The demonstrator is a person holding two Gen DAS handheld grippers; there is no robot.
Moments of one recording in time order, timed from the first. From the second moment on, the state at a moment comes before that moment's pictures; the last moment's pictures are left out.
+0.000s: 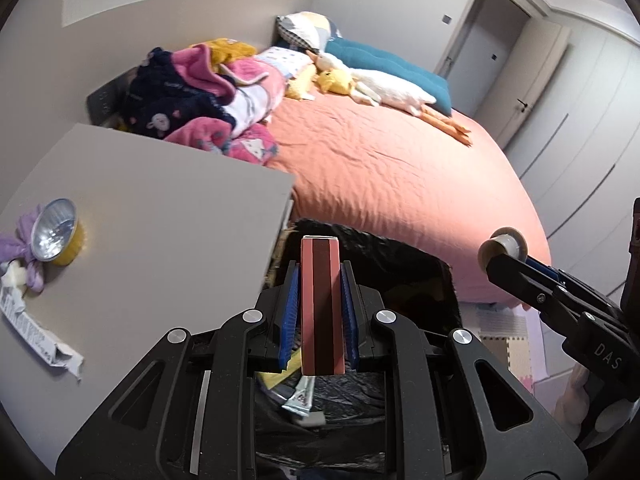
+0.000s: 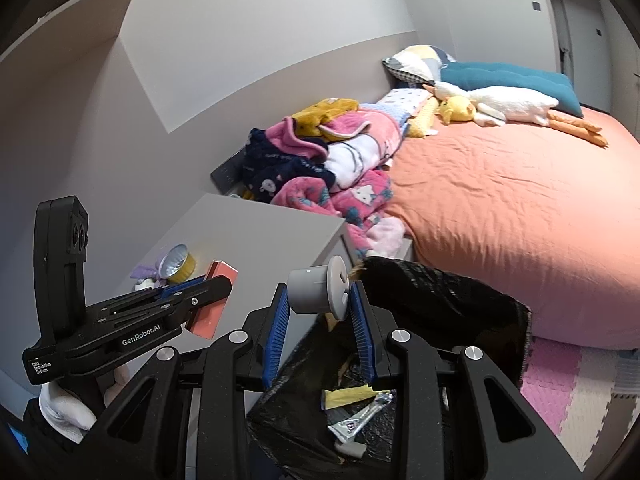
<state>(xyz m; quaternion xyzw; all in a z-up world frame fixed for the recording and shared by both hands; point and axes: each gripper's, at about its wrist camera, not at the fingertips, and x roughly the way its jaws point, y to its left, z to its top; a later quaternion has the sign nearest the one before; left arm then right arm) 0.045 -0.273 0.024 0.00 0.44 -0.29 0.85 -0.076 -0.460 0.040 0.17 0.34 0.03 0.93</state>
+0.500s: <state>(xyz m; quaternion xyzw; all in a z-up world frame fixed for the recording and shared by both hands) 0.041 -0.313 0.014 0.02 0.46 -0.29 0.84 -0.101 -0.508 0.046 0.21 0.30 -0.05 0.93</state>
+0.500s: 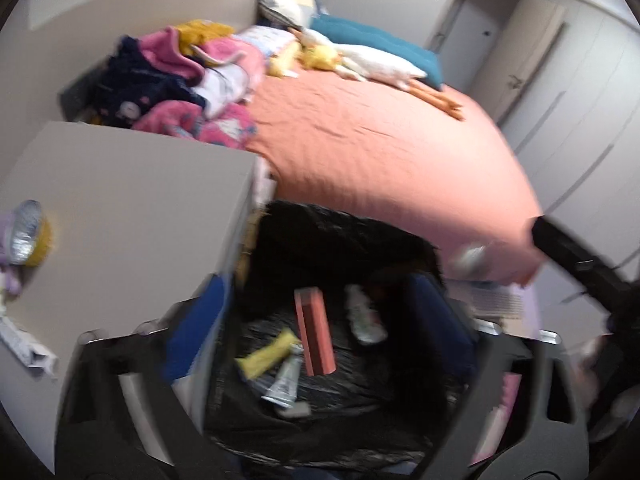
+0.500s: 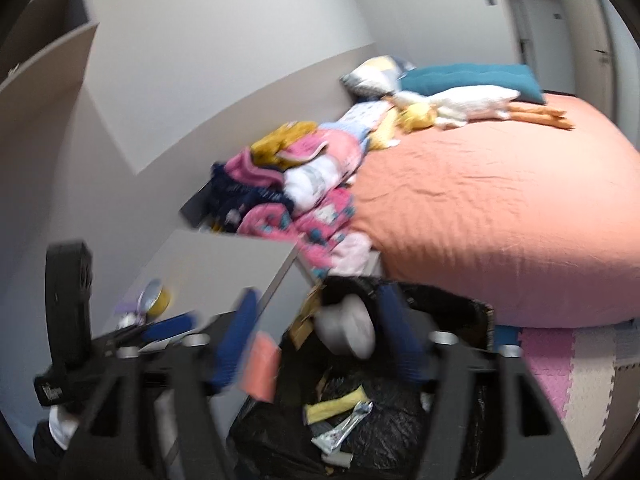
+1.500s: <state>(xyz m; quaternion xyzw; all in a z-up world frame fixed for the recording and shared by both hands) 0.049 -0.227 0.018 -0.01 0.44 -0.22 0.87 -0.067 -0.443 0.054 0.19 0.28 0.01 0.94</state>
